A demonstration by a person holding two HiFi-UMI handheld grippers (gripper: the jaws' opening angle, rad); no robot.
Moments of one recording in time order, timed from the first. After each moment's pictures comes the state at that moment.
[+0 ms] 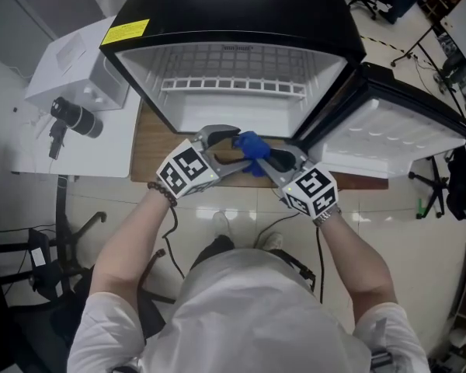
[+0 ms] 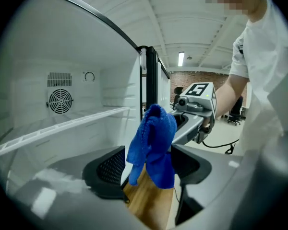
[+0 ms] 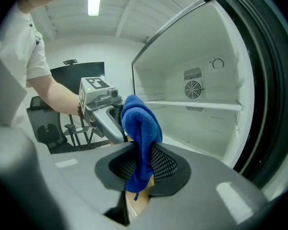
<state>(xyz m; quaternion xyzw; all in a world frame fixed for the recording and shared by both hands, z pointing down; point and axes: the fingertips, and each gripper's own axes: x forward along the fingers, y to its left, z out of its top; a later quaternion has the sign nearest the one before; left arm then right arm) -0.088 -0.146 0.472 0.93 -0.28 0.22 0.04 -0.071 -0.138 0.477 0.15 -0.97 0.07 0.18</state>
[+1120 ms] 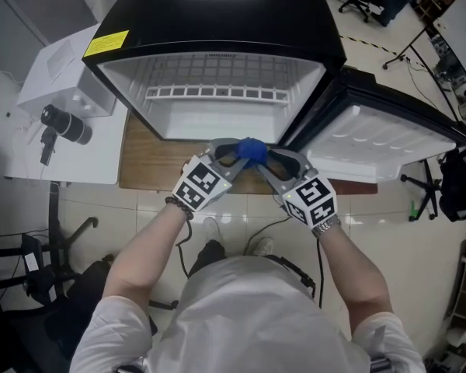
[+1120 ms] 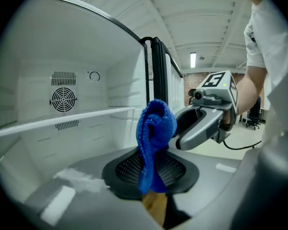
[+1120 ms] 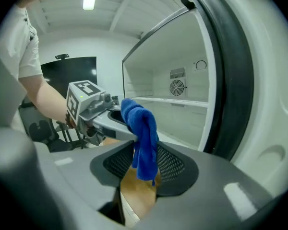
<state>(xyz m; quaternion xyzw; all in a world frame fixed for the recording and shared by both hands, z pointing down) -0.049 -0.178 0.488 0.91 -0.37 0.19 0.04 -0.019 -0.159 0.482 0.21 -0.95 0.07 0.21</state>
